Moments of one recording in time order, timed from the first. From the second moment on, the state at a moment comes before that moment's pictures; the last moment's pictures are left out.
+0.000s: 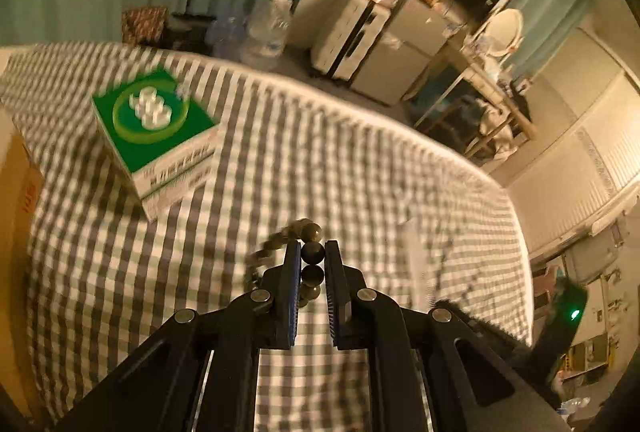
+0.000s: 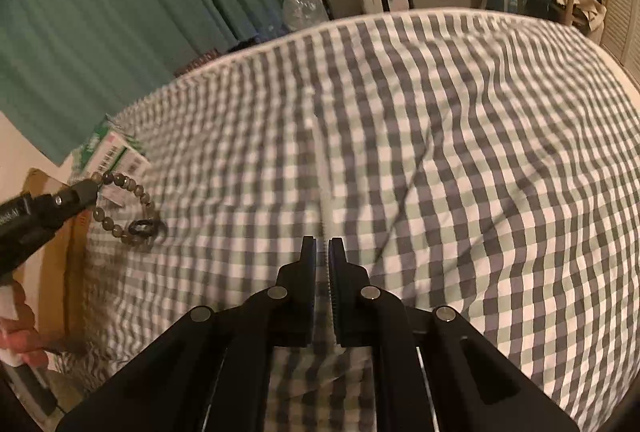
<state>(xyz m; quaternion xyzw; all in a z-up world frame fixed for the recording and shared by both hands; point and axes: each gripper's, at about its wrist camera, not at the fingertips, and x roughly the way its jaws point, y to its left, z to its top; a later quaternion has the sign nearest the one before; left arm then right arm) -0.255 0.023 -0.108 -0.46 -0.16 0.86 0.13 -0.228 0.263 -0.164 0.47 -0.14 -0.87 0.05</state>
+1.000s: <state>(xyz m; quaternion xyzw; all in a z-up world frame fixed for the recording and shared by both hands) -0.106 -0.081 0.026 -0.39 -0.08 0.91 0.14 -0.099 0.085 -0.005 0.38 -0.08 -0.90 0.19</state>
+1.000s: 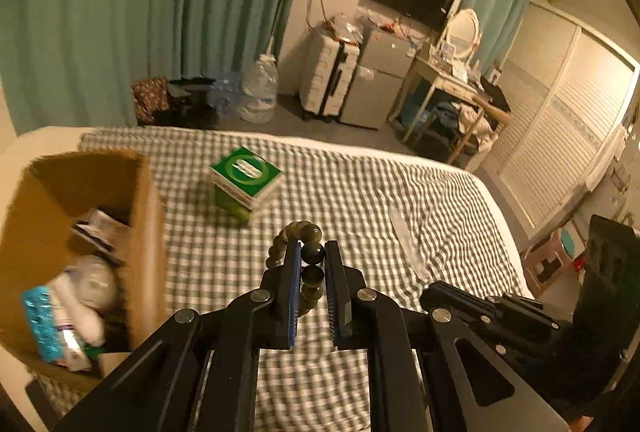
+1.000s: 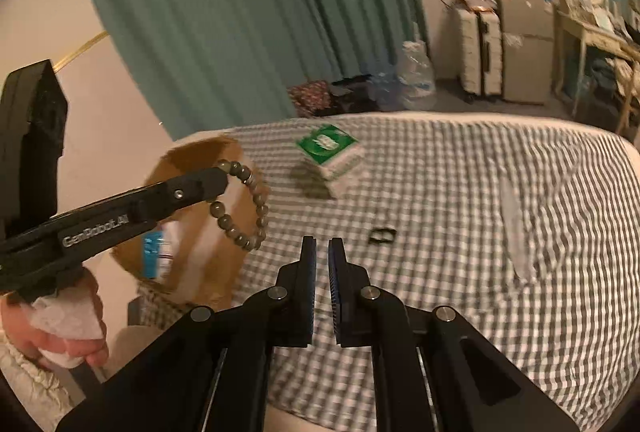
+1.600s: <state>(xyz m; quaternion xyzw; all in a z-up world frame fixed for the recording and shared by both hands) -0.116 -0.258 -0.003 -0.39 -0.10 0.91 0.02 -0.113 -0.074 -0.007 0.40 -0.03 -0.86 0.31</state>
